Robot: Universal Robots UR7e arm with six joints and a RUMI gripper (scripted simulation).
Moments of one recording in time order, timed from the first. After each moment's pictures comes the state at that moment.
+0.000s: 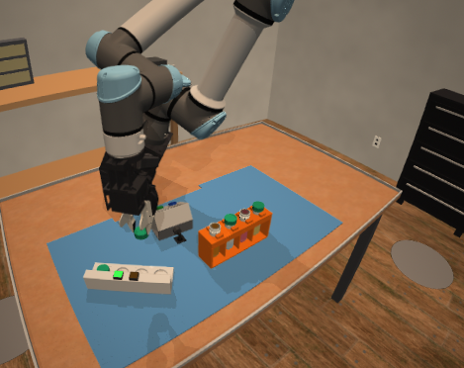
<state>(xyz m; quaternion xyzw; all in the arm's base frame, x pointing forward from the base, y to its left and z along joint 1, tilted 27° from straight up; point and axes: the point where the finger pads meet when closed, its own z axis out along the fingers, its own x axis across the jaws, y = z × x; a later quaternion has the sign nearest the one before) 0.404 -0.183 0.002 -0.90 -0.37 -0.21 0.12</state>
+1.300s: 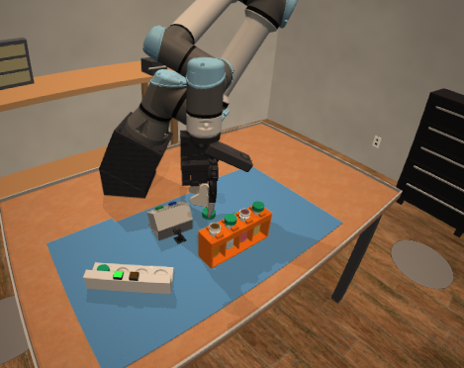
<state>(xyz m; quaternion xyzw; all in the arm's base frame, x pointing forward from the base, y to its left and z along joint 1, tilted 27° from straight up) 0.417 -0.020 0.071 -0.94 0.23 -0.10 0.22</state>
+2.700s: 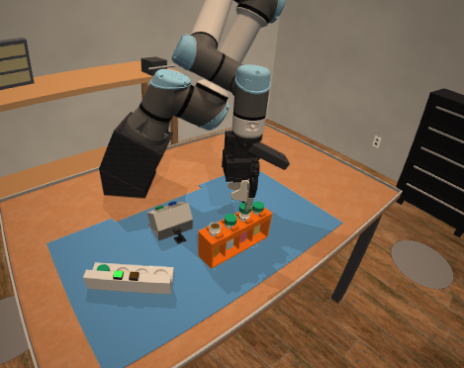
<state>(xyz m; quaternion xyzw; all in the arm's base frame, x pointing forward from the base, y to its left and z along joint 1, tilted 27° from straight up) 0.430 0.091 0.098 -0.94 0.23 -0.10 0.21</state>
